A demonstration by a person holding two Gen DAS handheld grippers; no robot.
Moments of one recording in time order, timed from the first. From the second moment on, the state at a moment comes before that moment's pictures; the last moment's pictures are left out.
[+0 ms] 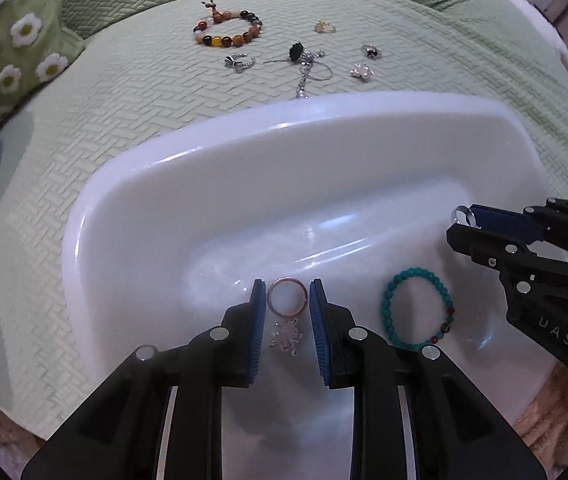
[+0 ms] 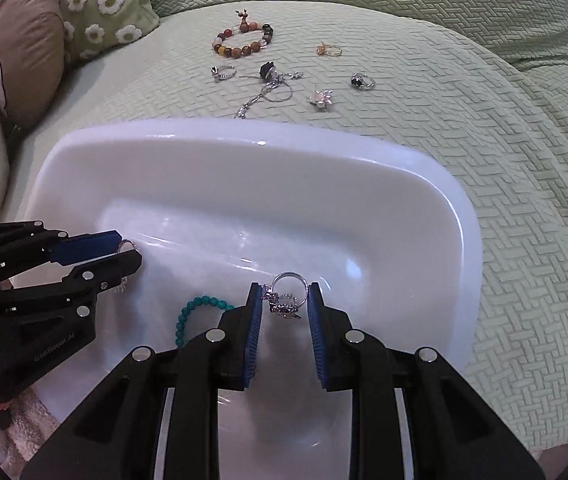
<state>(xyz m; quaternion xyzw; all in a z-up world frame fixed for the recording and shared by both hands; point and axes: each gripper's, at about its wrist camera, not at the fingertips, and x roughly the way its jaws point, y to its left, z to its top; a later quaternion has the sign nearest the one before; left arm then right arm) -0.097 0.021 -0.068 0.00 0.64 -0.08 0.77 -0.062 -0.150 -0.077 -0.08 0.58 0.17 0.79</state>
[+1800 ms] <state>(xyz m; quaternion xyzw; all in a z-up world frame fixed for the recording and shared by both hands) 0.083 0.054 -0.079 -0.01 0.65 -0.05 0.76 0.104 -0.159 -0.067 -0.03 0.61 0.13 0.78</state>
